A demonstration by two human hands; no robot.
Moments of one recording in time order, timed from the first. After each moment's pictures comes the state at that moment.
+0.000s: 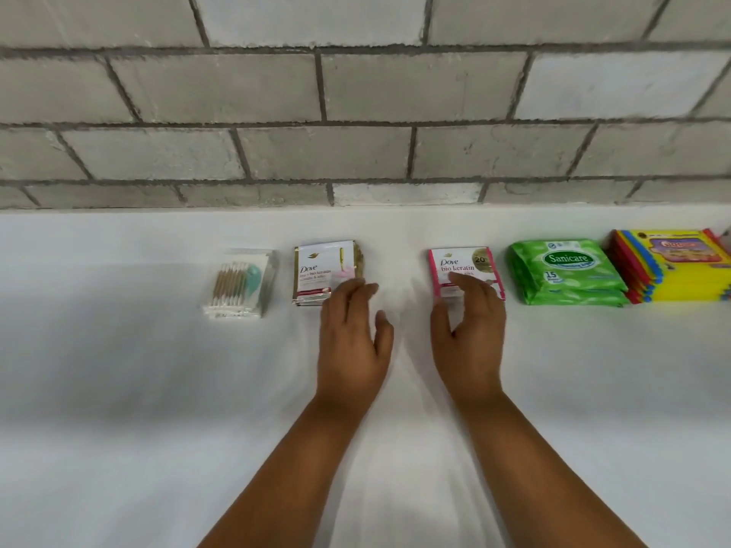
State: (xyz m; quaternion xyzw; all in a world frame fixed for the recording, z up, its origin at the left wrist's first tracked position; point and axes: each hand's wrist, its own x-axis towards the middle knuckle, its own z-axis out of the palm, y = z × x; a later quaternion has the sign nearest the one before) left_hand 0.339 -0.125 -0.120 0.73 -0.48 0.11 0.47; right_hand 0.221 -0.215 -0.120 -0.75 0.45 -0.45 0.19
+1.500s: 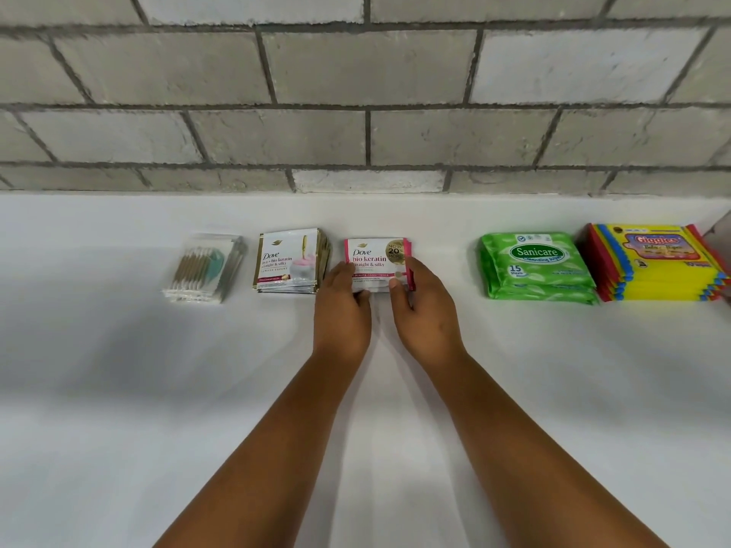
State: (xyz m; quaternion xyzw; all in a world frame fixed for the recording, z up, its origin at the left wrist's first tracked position) left_hand 0.319 -0.185 -0.123 0.81 -0.40 -0.04 0.44; right_hand 0.220 -0.257 -0.131 -0.80 0.37 -0.34 0.33
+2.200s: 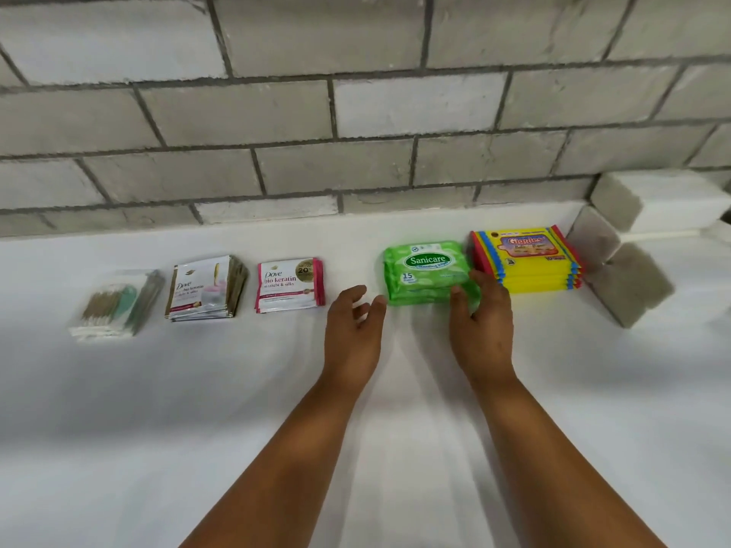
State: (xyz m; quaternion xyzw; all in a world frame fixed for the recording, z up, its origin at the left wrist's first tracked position) left_hand 0.183 -0.231 -0.101 0.71 -0.28 -0.26 0.59; right_hand 0.048 -0.318 -0.108 -0.67 0.52 -0.46 0.27
